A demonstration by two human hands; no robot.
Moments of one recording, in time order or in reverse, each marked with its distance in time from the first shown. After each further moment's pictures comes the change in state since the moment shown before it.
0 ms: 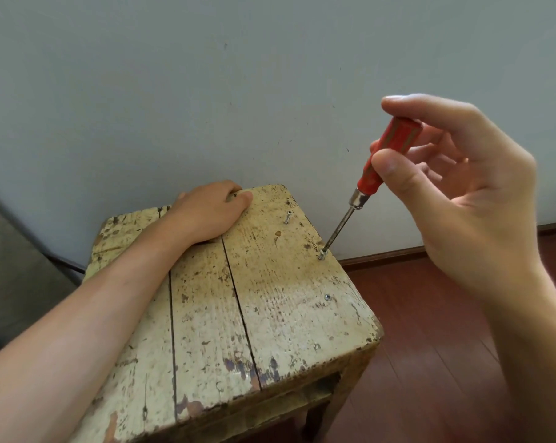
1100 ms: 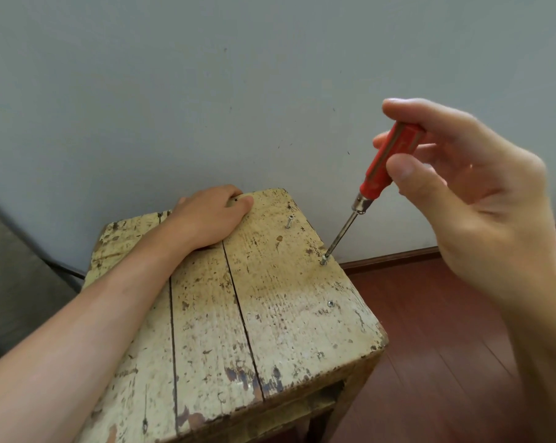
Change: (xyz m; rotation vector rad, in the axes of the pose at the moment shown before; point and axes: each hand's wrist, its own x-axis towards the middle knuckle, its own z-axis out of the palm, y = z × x) left_hand -0.001 0.002 -0.001 0.005 -0.006 -0.003; right_hand -0.001 0.003 -0.007 0.018 -0.064 0.012
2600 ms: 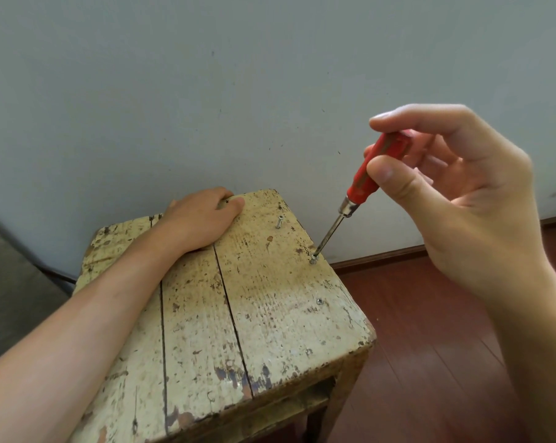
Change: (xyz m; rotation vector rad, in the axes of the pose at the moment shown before) left_hand 0.004 -0.003 0.003 0.023 0.003 0.001; right_hand 0.000 -0.010 0.000 0.033 0.018 -0.023
